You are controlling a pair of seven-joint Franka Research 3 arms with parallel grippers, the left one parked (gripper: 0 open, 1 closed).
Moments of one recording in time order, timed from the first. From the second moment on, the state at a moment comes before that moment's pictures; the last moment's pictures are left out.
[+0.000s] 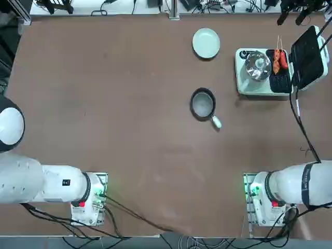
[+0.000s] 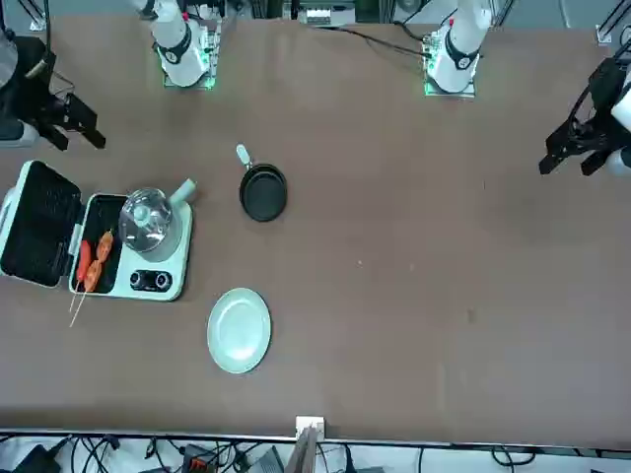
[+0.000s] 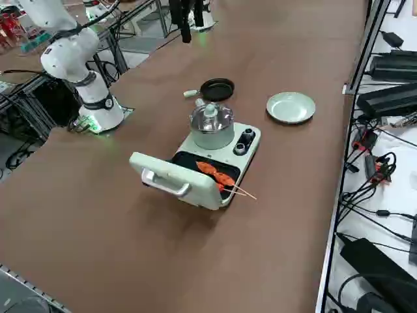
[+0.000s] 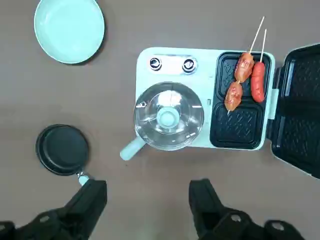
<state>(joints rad) 0.14 -0.13 -0.12 -1.76 0.03 1.62 0.02</state>
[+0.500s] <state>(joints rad) 0.14 -0.12 -0.12 -1.74 0.02 1.62 0.03</state>
